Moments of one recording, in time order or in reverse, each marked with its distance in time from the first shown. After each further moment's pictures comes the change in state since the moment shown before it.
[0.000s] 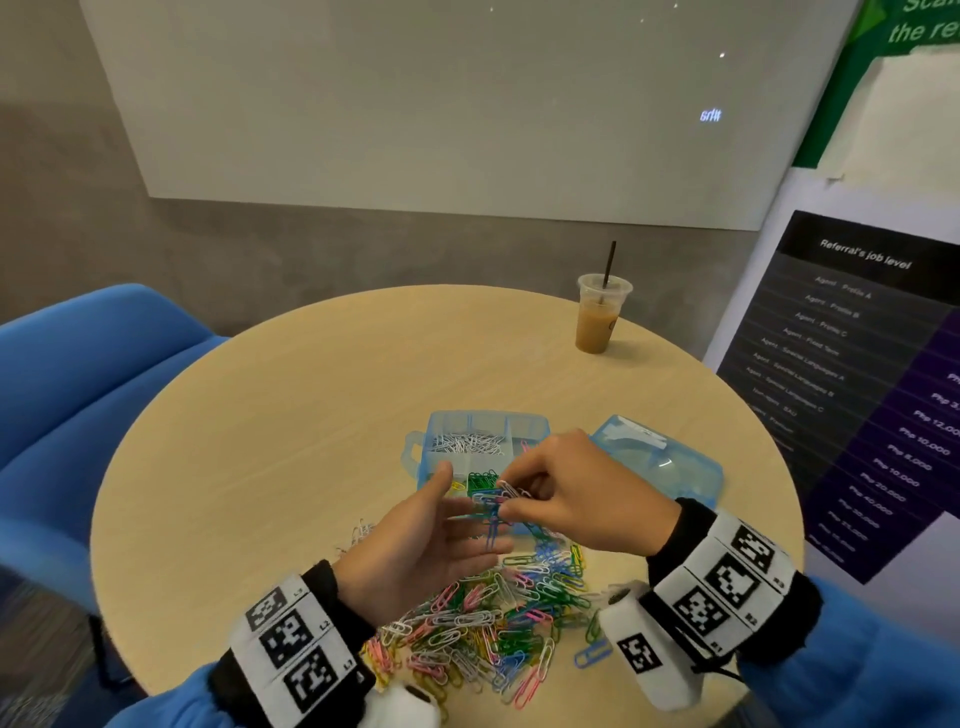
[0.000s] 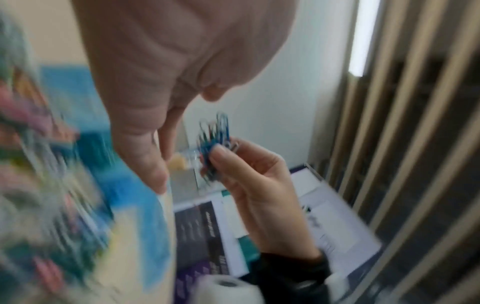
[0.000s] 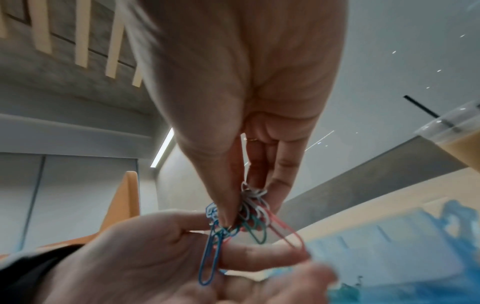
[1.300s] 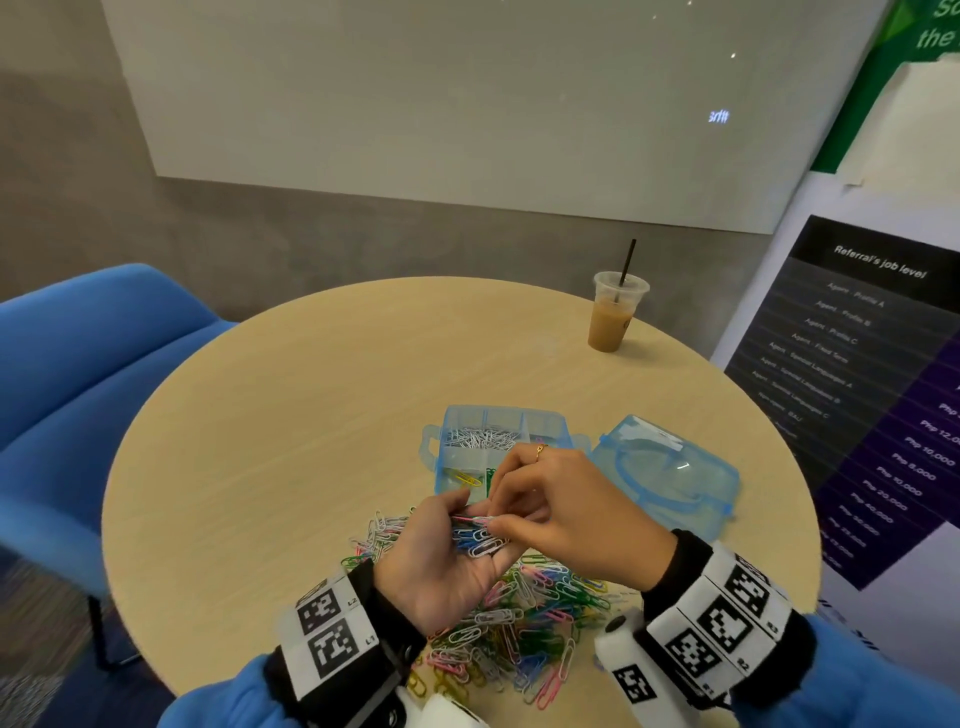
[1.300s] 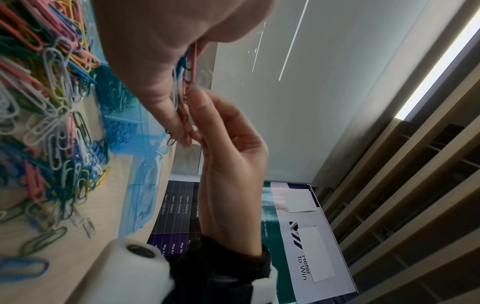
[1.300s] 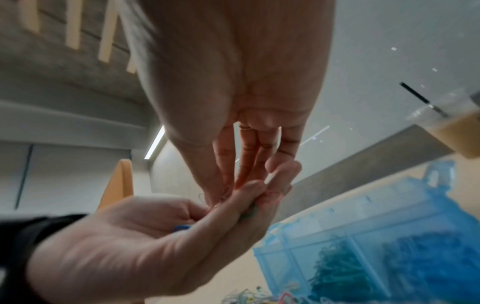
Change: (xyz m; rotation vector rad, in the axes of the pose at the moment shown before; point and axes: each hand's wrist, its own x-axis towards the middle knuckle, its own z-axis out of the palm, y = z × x) left_hand -0.001 -0.006 0.005 -0.636 -0.190 -0.084; right_hand 0.006 -0.004 0.031 0.021 0.084 -0.035
